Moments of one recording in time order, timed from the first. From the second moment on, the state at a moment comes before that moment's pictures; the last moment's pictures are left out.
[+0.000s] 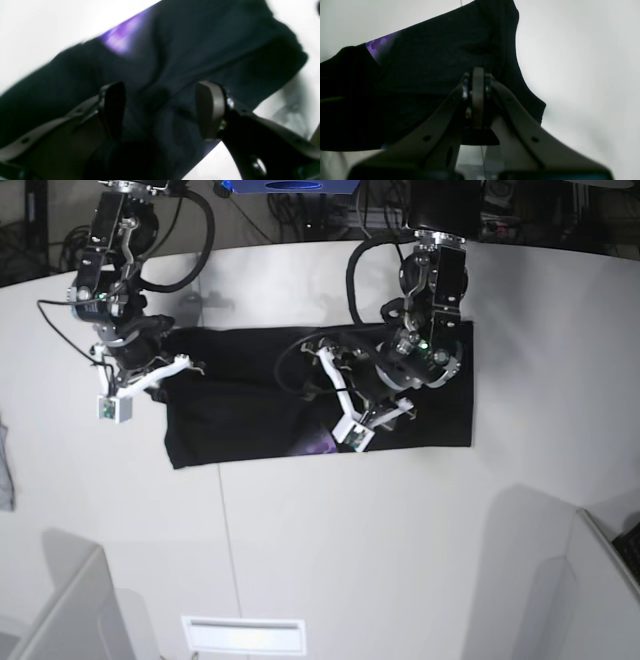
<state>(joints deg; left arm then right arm) 1.9 2.3 7.0 95.9 -13.1 -24.4 54.3 -14.1 1.3 14.6 110.4 20.1 5.6 -51.8</state>
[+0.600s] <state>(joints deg) 10.4 -2.5 -19.0 106.5 -12.7 -24.5 54.2 -7.4 1.3 14.8 109.8 20.3 5.6 -59.8</state>
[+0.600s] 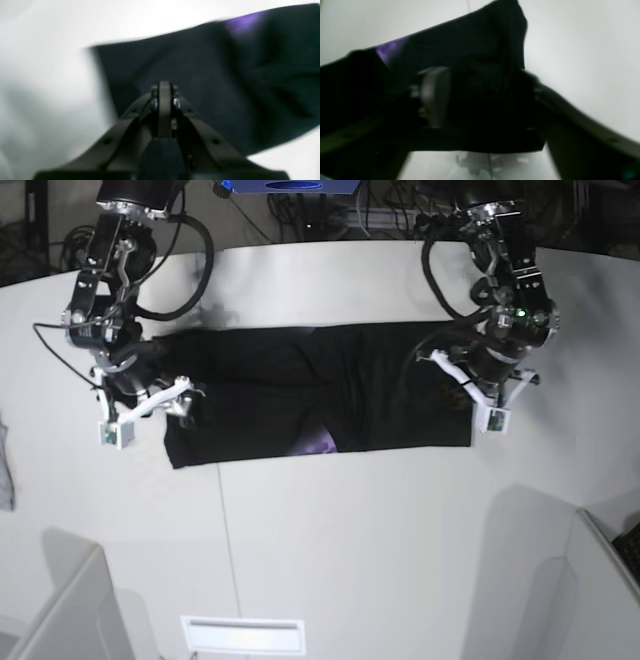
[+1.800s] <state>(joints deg) 16.4 -10.0 -32.3 91.7 -13.1 -25.0 36.9 2.3 7.8 15.8 79.3 35.8 16.6 -63.1</state>
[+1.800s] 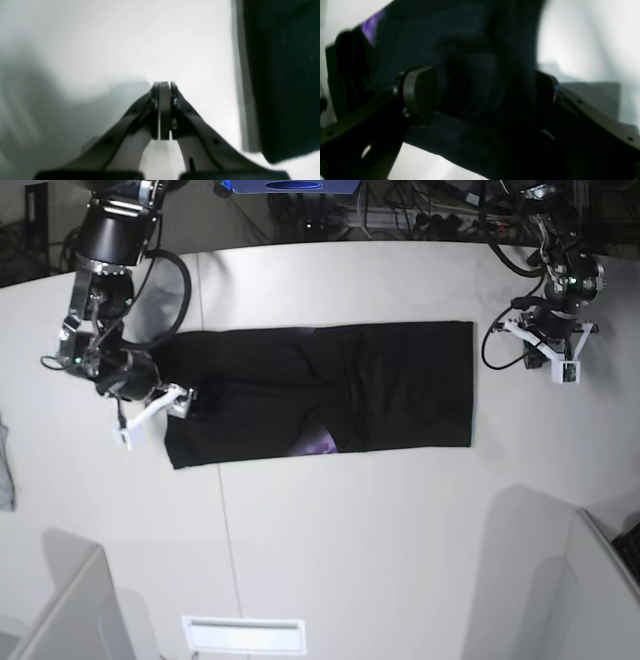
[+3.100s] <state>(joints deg) 5.9 -10.8 -14.9 81.0 -14.4 -25.0 33.9 1.5 5.5 0.8 89.6 21.3 8.8 -58.0</state>
